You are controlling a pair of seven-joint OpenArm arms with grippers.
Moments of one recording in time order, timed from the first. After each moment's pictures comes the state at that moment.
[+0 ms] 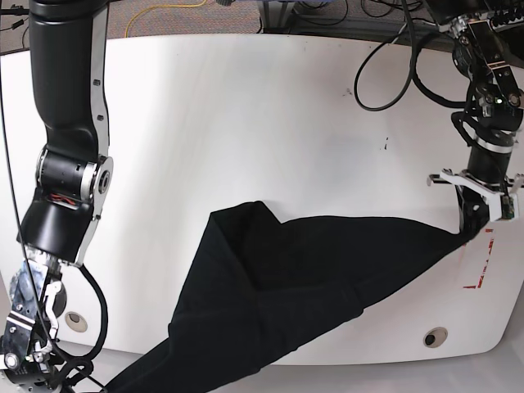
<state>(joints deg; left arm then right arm) 4.2 -14.2 -27.7 114.9 -19.8 -19.5 37.2 62.8 16.0 8.2 64.8 -0.6 29.0 -44.5</state>
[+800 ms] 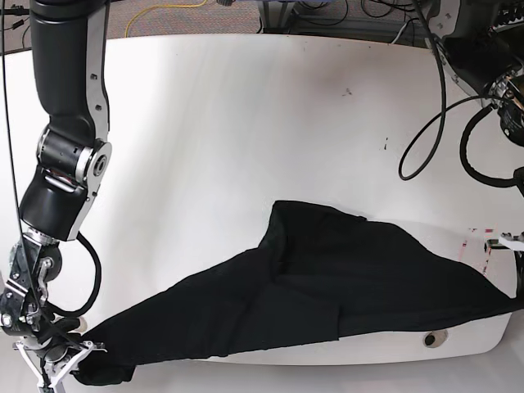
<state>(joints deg) -19.0 -20.5 -34.1 115.0 -22.6 -25.9 56.5 55.4 18.6 16.7 57.4 0.3 29.5 -48.9</state>
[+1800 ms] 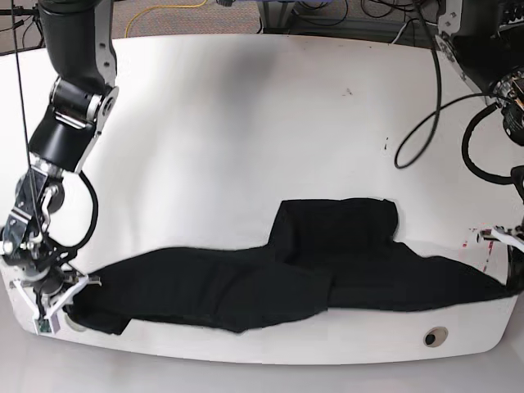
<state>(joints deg) -16.9 -23.3 -30.9 114.5 -23.4 -26.3 59.3 35.5 20.6 20.7 74.1 6.4 30.7 -50.5</state>
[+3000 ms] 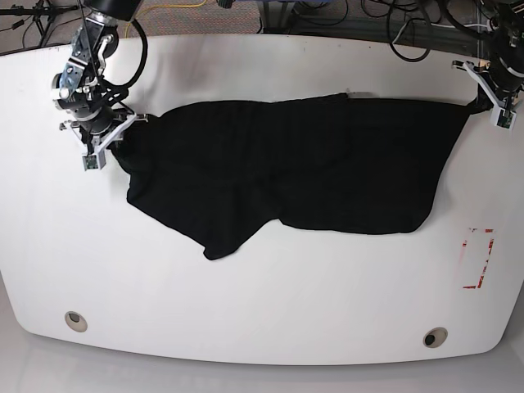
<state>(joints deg) 27.6 -16.2 -44.2 114.1 -21.3 -41.4 58.3 -10.9 7.2 29.6 95.5 9.4 29.8 -49.5</state>
